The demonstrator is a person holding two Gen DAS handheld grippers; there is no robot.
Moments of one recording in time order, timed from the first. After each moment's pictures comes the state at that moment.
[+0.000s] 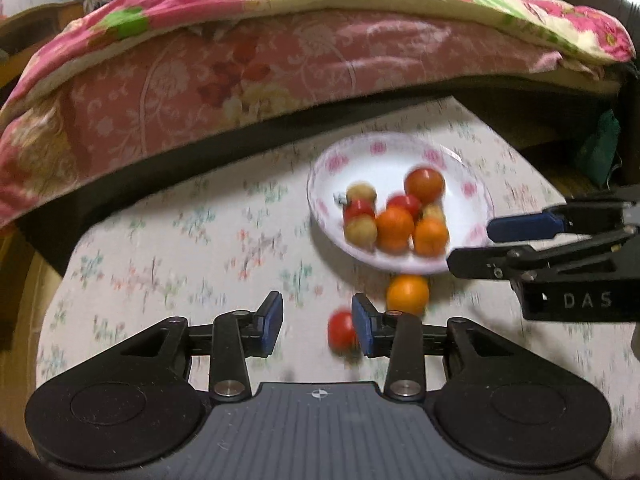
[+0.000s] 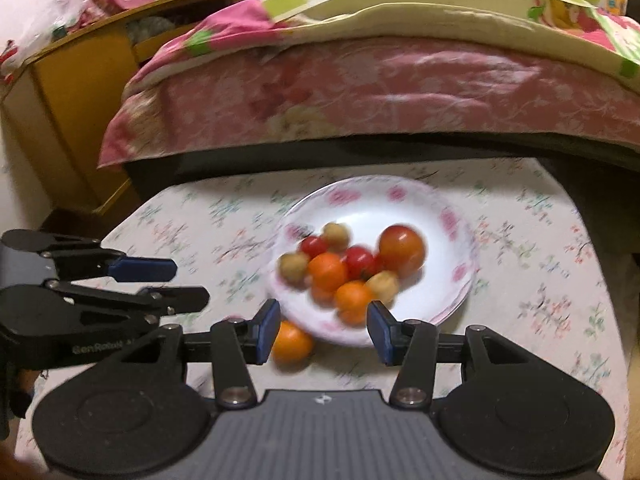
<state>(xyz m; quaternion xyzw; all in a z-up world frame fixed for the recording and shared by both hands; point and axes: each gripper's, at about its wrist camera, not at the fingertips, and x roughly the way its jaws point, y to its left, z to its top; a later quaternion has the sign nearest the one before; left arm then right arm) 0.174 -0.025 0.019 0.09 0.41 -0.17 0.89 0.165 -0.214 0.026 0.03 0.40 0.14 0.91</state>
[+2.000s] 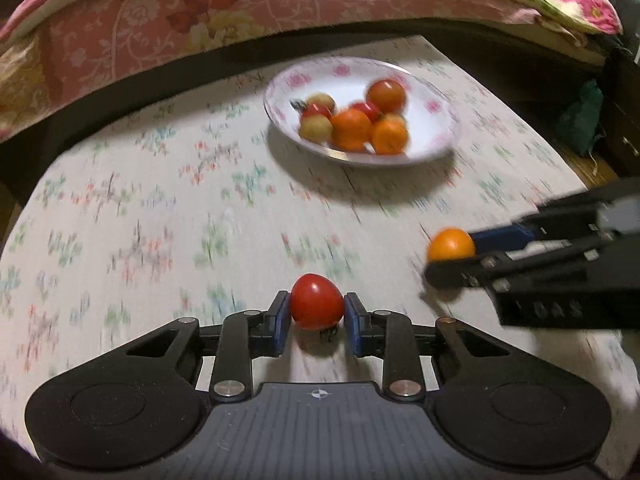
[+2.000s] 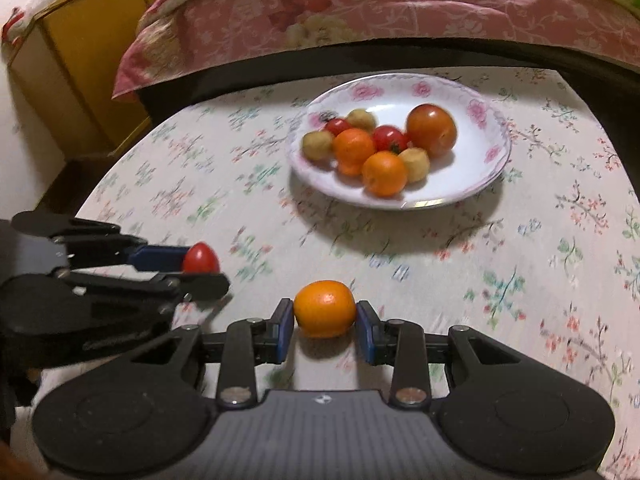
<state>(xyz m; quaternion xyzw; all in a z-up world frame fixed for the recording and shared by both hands) 0.130 -0.031 -0.019 0.08 0.46 -0.19 0.86 0.127 -0.209 -0.025 0.02 0.46 0.17 0.87</state>
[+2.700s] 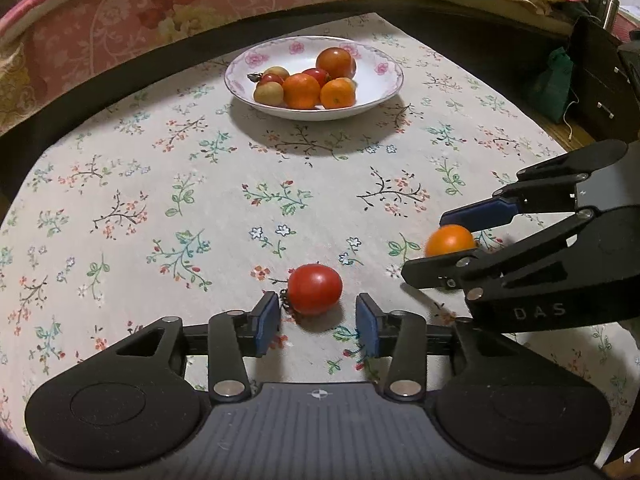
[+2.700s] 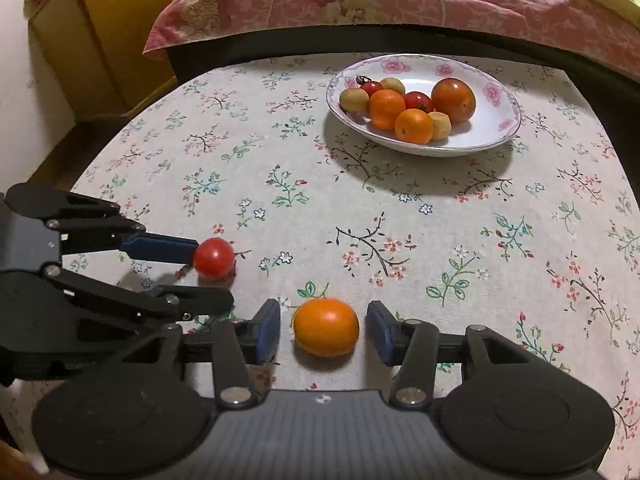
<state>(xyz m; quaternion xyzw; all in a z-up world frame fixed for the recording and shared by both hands) 0.093 -0.037 -0.026 0.11 0.45 -0.23 0.86 0.081 -0.195 -0.031 -0.02 0.47 0.18 0.87</state>
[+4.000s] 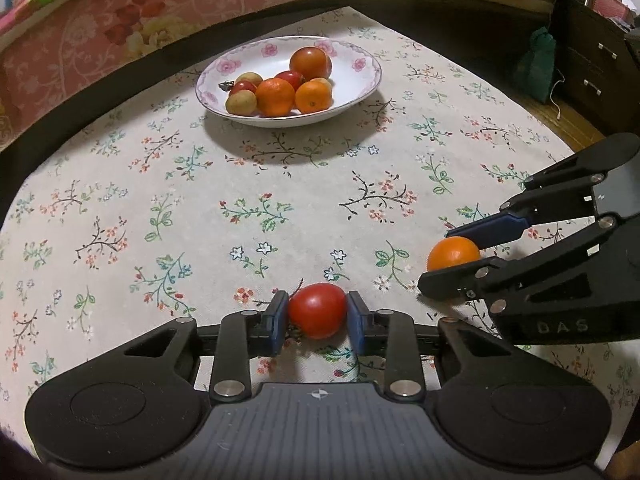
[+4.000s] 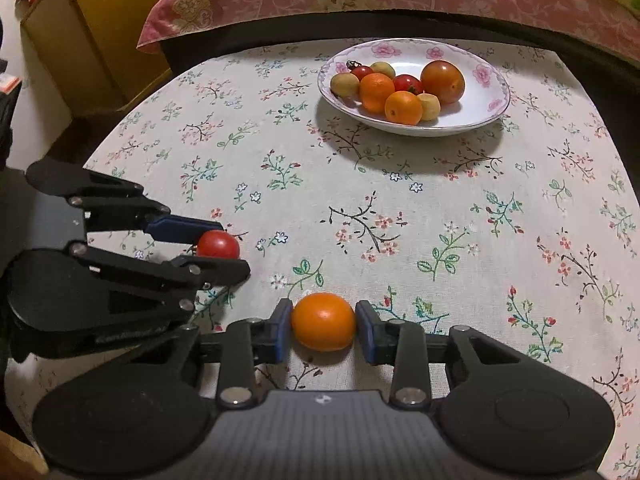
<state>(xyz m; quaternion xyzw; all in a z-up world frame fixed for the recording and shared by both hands) 0.101 -0.049 -0.029 0.15 0.44 -0.25 0.85 0.074 -0.201 -0.028 -0.01 0.49 0.17 0.86</state>
